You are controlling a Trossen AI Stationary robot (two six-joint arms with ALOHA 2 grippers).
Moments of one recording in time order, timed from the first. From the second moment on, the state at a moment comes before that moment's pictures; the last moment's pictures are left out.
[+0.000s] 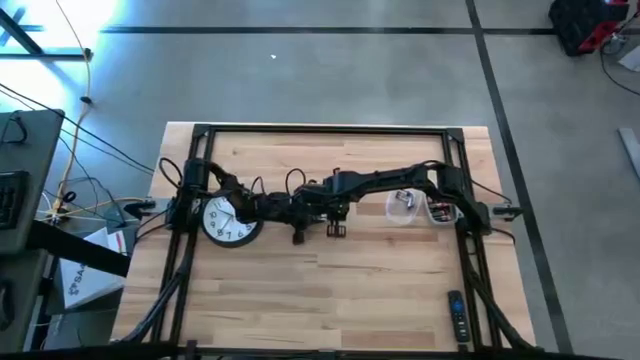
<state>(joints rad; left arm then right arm) 0.07 2.08 0.54 1.14 0.02 0.10 -0.05 2.19 1.74 -1.02 0.06 -0.02</state>
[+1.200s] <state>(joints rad) 0.07 2.08 0.54 1.14 0.01 0.11 -0.05 2.20 1.74 -0.96 -0.04 -0.03</state>
